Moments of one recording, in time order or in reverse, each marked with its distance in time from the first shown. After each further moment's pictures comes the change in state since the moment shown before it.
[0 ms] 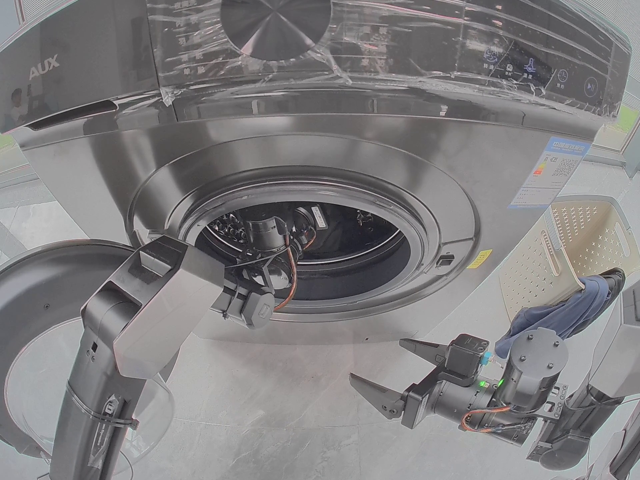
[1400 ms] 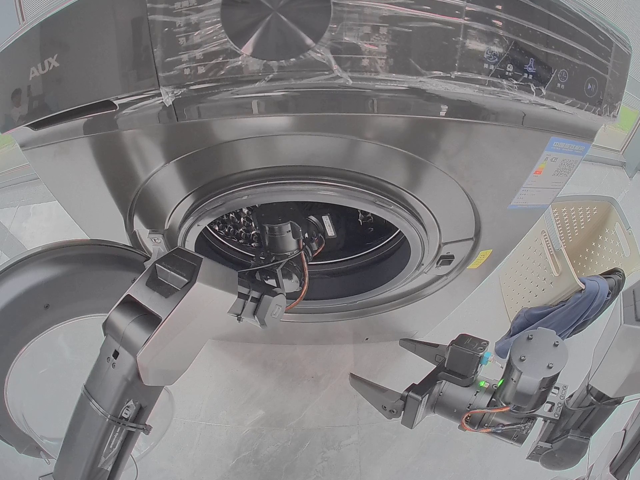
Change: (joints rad) left arm -0.012 0.095 -0.158 0.123 -0.004 0.002; right arm 0.000 0.000 -0.001 0.000 0.000 0.000
